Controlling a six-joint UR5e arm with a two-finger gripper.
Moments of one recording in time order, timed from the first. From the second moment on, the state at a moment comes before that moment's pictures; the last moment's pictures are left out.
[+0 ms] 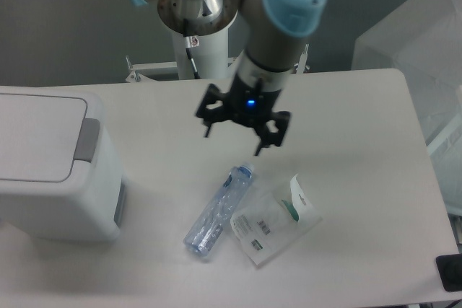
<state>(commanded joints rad) 2.39 -1.75 -1.47 -1.41 1.20 0.61</state>
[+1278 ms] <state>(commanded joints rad) 2.25 -1.74 -1.45 -1.37 1.12 0.37</state>
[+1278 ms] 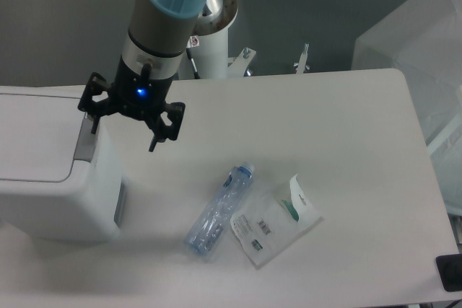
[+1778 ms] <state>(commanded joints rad) 2.24 -1.76 -1.45 -1.37 1.13 0.37</state>
